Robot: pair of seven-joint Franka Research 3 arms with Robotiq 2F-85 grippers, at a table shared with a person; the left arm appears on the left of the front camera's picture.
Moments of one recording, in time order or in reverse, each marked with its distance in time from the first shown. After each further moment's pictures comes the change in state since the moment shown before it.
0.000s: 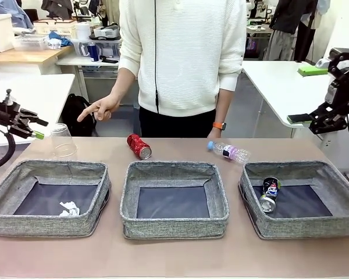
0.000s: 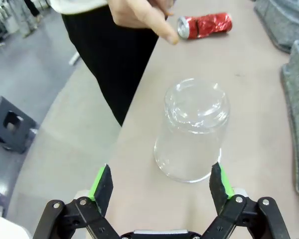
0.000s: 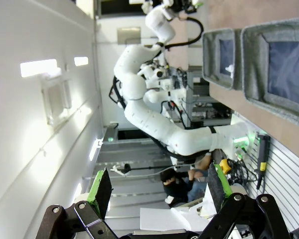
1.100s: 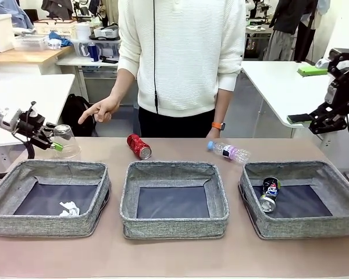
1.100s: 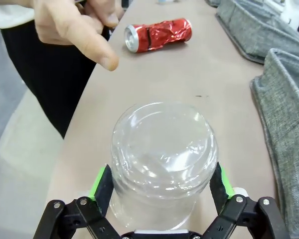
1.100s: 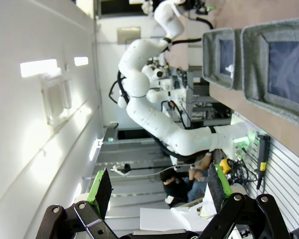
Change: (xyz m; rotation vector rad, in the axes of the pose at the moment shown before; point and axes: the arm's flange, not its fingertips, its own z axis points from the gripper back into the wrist) left arm 0.006 -0.019 -0.081 -0.230 -0.090 0.028; right arm 0.000 0.000 0.000 0.000 0.000 0.000
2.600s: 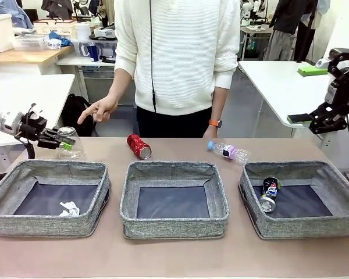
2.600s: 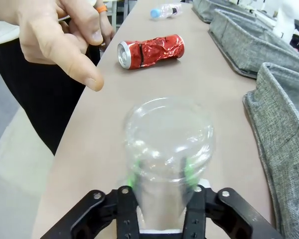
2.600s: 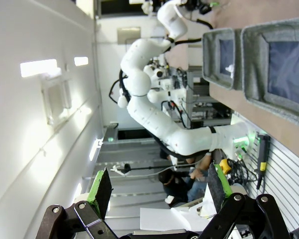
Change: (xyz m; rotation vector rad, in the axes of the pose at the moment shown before) left arm -0.004 -0.003 -0.011 -0.025 -0.095 0.009; right arm 0.000 0.000 0.000 0.000 0.000 0.000
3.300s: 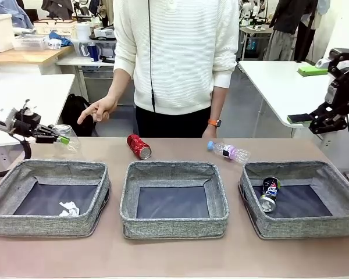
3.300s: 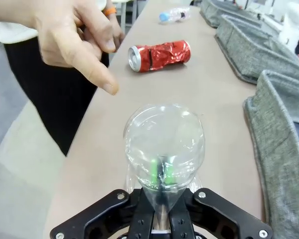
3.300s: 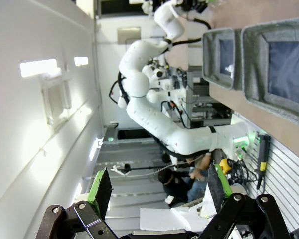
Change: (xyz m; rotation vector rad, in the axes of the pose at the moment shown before) left arm 0.014 -0.005 0.030 0.049 0.004 0.029; right arm 0.000 0.000 0.000 0.000 0.000 0.000
